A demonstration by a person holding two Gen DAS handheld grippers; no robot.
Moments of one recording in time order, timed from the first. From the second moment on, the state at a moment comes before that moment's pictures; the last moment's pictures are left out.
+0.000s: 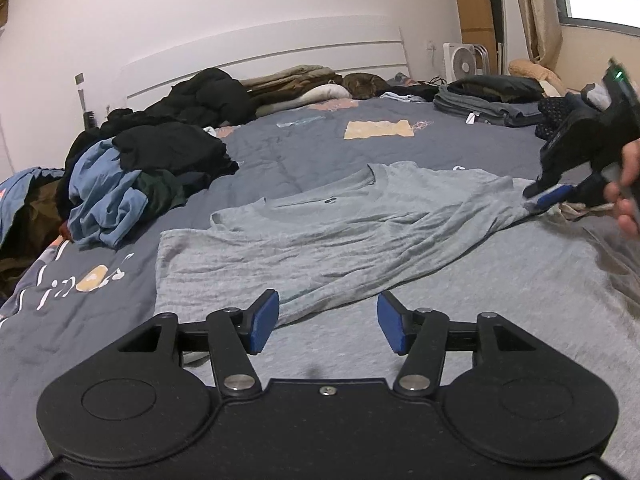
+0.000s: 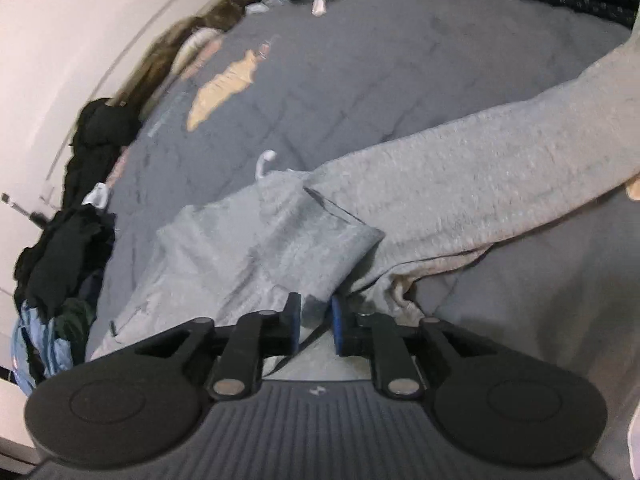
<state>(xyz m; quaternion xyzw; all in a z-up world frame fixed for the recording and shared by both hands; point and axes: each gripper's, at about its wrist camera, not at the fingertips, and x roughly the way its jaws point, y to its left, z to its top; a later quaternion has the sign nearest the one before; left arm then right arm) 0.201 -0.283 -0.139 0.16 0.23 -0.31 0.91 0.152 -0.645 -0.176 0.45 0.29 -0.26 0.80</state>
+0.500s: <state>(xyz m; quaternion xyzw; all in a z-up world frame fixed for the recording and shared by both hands) 0.249 -0.282 -0.201 0.43 0.18 -0.26 0.85 0.250 -0.594 -0.156 0.34 0.34 -0.11 0.87</state>
